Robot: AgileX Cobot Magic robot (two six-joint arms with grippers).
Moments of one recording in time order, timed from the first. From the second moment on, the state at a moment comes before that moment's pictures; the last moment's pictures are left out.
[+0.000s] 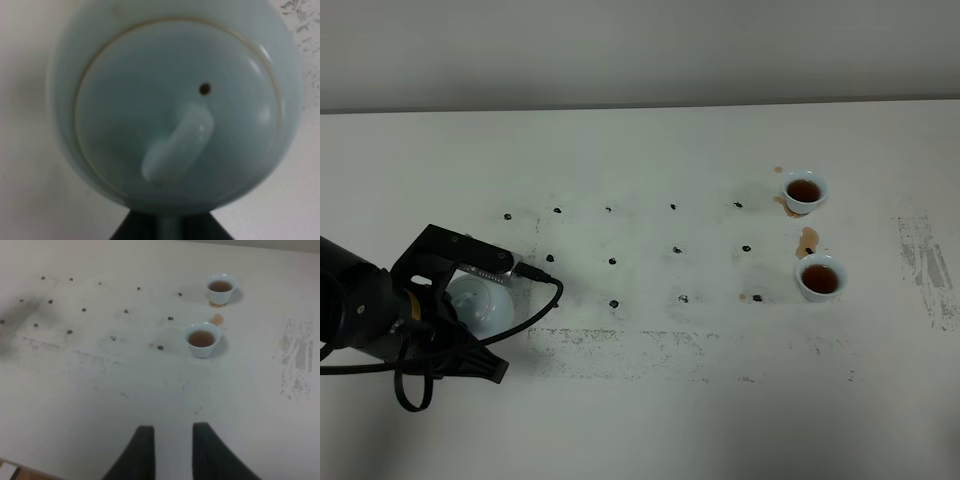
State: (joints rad) left arm -0.40 1.56 -0.69 0.14 0.42 -0.06; right arm 0.01 -0.01 -0.52 0.26 1.11 -0.17
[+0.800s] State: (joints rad) left arm -0.32 1.64 -0.69 0.20 0.28 -0.07; right arm 0.01 -0.01 -0.52 0.26 1.11 -0.17
